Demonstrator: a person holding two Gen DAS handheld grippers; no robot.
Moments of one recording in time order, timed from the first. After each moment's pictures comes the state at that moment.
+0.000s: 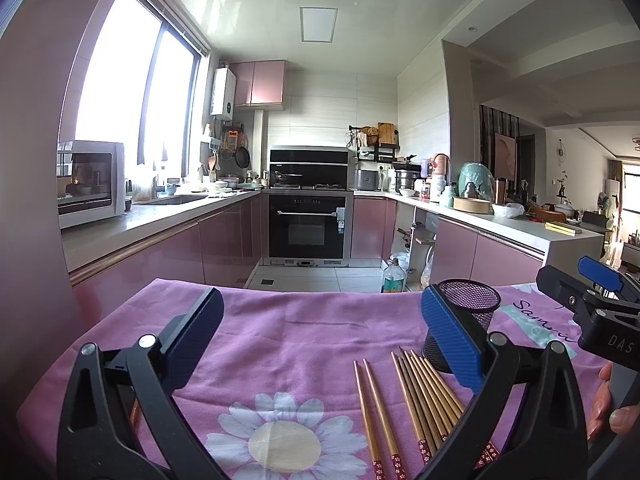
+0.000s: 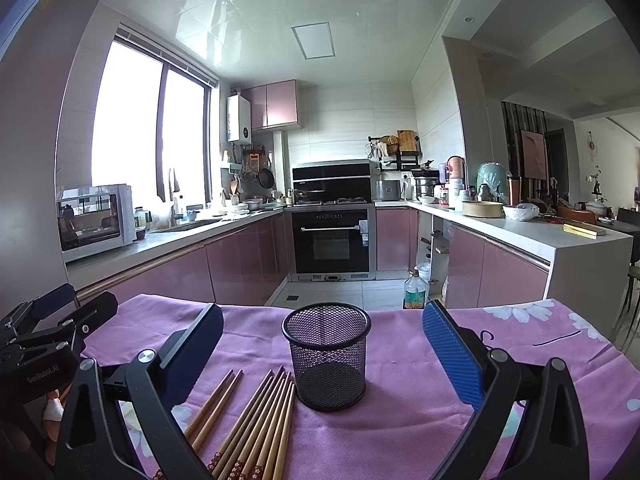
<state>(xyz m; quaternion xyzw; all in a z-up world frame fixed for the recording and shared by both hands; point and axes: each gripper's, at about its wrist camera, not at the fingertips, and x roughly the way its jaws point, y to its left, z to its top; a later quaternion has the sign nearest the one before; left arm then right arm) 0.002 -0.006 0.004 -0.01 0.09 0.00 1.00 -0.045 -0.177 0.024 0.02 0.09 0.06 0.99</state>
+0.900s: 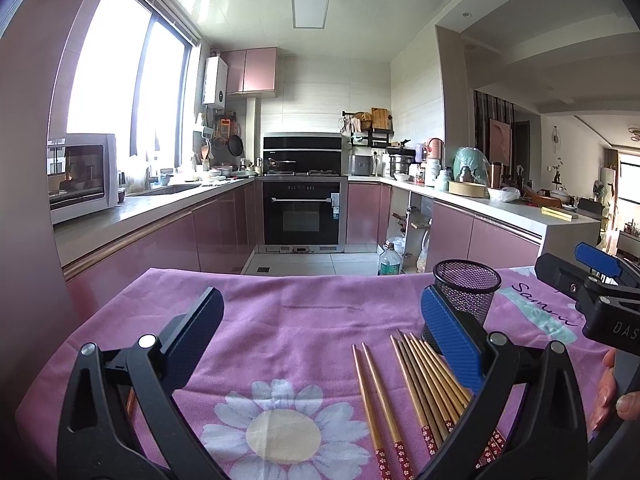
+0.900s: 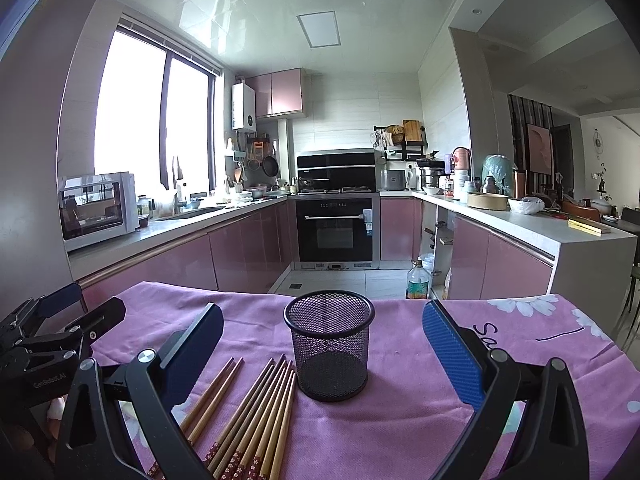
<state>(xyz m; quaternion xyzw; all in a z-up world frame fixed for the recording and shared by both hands) 0.010 -0.004 -0.009 0.00 0.11 -0.02 0.99 -0.038 -0.176 0.016 0.01 0.11 0.07 0.99</state>
